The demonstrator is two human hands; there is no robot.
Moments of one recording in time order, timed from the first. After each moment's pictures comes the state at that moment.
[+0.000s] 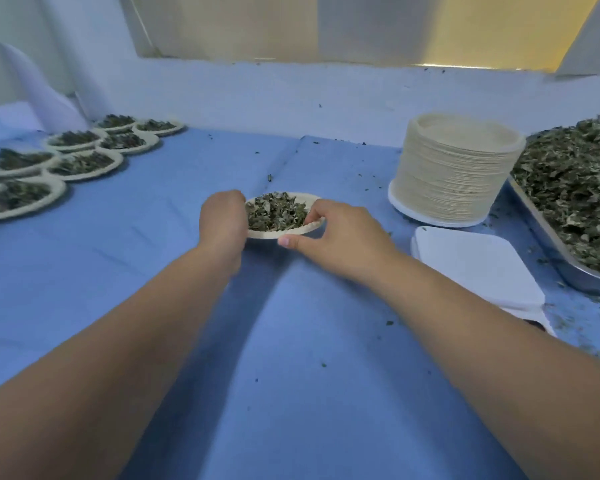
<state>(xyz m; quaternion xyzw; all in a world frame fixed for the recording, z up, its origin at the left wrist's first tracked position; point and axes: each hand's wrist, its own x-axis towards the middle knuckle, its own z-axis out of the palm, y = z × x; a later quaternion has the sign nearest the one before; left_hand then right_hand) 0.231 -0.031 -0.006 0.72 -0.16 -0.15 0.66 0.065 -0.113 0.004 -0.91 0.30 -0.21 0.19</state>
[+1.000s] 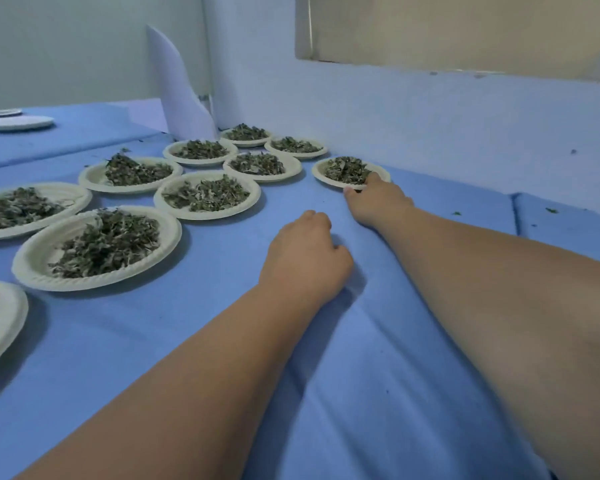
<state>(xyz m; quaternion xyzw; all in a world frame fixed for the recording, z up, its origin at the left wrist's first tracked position) 0.538 -0.044 -0.050 0.89 -0.33 0.06 0.31 0.588 -0.256 -0.046 -0.91 0.37 -0.13 0.12</state>
